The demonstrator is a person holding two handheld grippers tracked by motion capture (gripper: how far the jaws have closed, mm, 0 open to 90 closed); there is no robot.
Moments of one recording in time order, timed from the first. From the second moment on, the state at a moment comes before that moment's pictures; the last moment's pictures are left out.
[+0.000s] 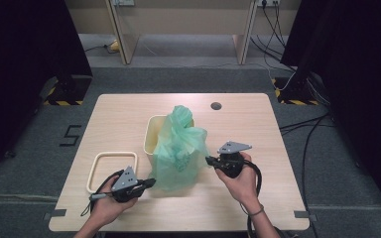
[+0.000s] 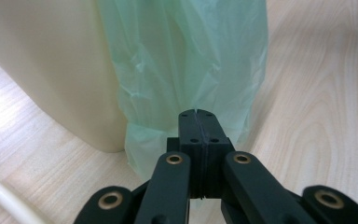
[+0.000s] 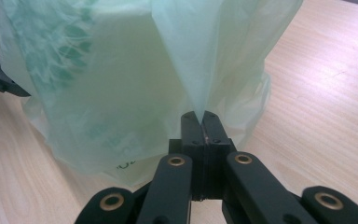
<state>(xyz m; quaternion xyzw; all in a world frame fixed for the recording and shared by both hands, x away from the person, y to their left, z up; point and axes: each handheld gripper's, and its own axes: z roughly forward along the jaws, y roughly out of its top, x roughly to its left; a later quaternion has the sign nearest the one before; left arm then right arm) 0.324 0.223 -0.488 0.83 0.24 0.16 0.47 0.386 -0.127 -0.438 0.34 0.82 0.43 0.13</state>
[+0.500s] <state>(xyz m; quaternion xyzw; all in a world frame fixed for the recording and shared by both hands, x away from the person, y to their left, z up) 0.303 0.245 -0.466 0.80 0.24 0.19 0.52 0.365 -0.132 -0.422 0.32 0.82 0.46 0.14</state>
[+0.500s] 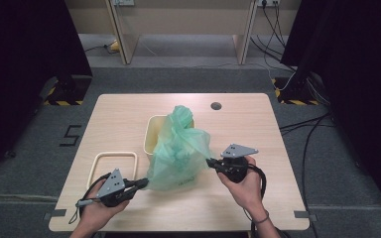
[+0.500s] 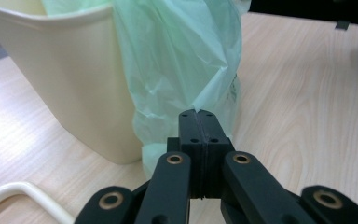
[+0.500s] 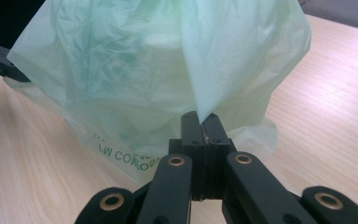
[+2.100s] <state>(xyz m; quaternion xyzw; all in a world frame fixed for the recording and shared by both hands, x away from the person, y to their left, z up) 0.296 0.283 -0.361 0.68 0.21 0.28 0.64 0.351 -0.110 -0.336 0.25 0.79 0.53 0.20</state>
